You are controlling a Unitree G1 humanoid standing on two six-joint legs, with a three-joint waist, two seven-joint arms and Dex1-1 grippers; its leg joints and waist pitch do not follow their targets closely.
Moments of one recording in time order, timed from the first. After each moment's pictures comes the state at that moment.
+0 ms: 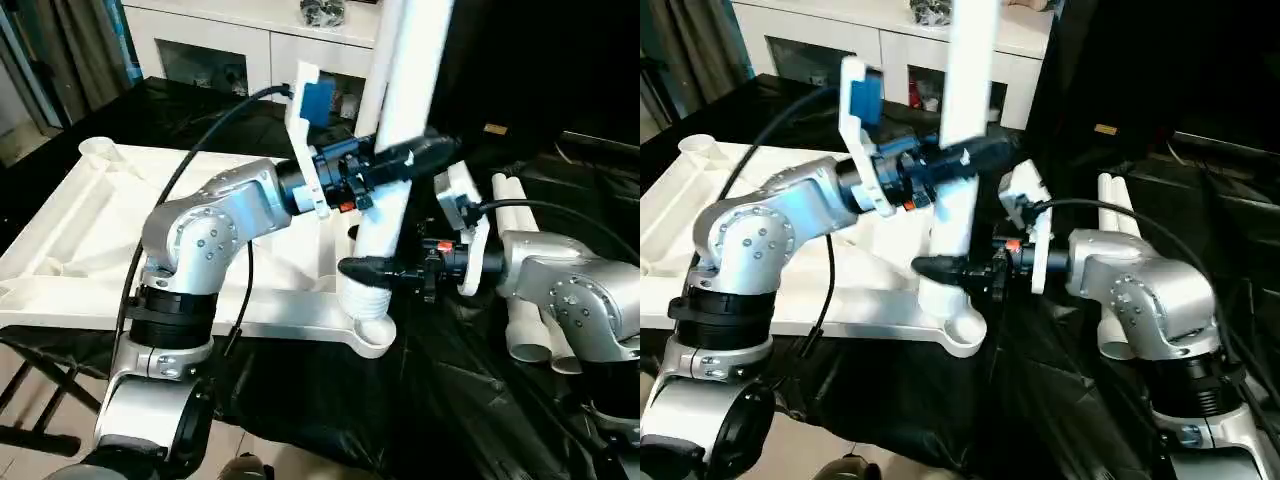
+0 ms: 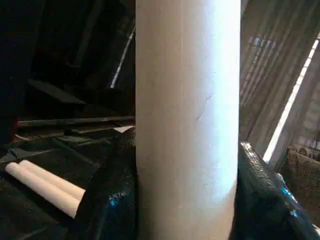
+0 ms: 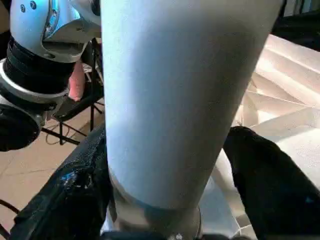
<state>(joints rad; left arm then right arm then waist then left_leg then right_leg) -0.79 0.12 0.00 0.01 -0.75 0.83 -0.75 -0.51 -0.48 0.09 -0.14 0.64 0.84 1.01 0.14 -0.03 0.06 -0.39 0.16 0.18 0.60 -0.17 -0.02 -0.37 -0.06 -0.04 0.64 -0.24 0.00</state>
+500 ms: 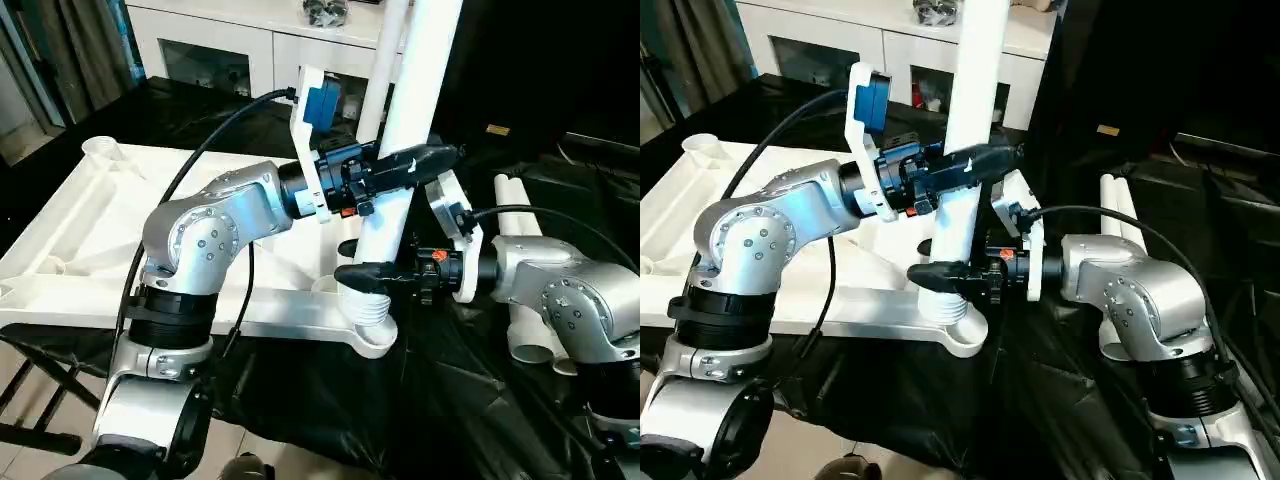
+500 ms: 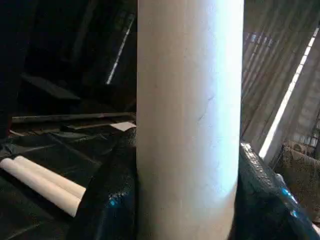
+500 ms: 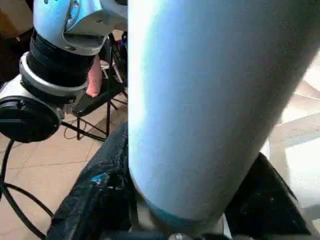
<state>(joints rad) -0.79 0.12 0.00 0.01 -0.76 0.85 -0.76 -0.51 -0.48 0.12 -0.13 0.64 0.84 1.05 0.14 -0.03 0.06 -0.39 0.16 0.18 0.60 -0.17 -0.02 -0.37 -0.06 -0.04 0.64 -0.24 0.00</state>
